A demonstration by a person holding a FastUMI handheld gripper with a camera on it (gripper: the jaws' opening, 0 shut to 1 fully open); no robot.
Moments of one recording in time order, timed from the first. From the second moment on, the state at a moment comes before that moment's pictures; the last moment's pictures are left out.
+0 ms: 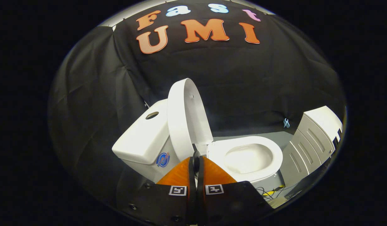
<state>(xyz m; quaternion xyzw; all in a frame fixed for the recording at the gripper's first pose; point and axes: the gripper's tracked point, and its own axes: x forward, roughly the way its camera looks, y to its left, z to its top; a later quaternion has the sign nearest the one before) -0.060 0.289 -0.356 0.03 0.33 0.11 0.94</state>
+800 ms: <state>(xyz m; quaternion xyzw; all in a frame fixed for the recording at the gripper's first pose) -0.067 0.326 -0.362 -0.06 0.30 0.11 0.95</state>
